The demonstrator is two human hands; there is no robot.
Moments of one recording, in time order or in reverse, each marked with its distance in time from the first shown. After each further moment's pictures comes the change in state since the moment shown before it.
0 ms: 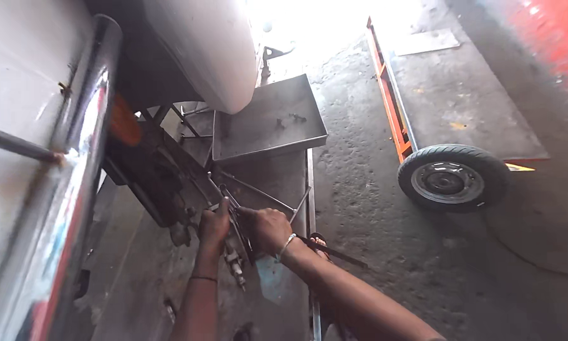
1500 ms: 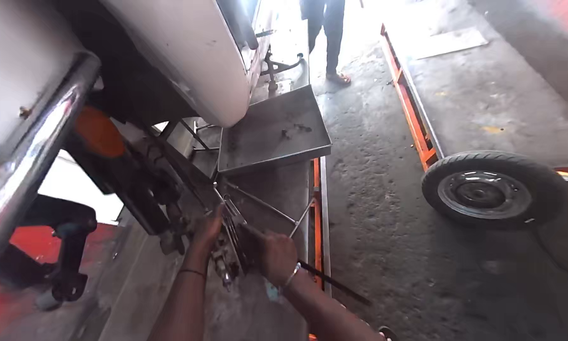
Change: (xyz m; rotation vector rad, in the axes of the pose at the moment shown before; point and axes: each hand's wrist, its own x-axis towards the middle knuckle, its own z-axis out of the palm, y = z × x) left_hand 0.021 0.013 -0.001 0.054 -0.009 -0.007; right_hand -0.016 0.028 0.022 0.088 0.106 -0.069
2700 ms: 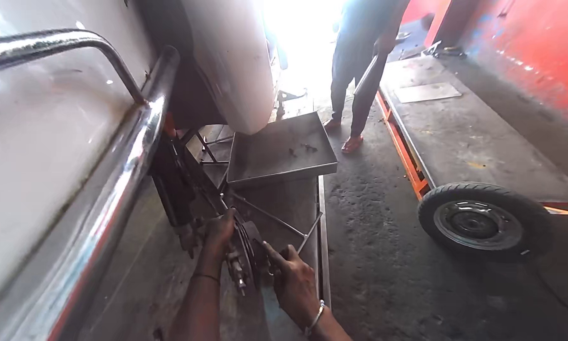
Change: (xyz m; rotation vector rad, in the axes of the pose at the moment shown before) left_hand -0.006 -0.001 -0.003 -0.045 0.023 0.068; right_hand -0.015 0.025 0.062 -0.002 0.687 -0.236
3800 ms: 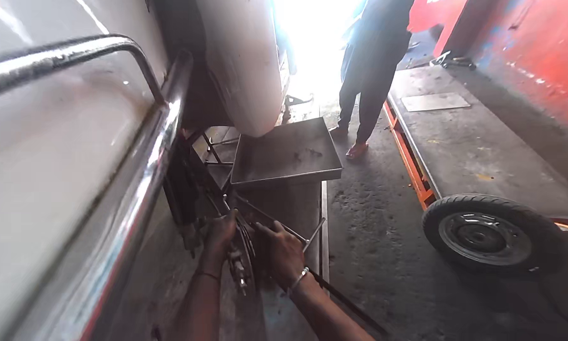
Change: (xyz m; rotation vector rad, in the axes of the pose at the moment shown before) left_hand 0.006 -0.006 0.002 -0.020 -0.011 -0.015; right_hand 0.061 -0.025 -0.016 -0.091 -0.399 0.190
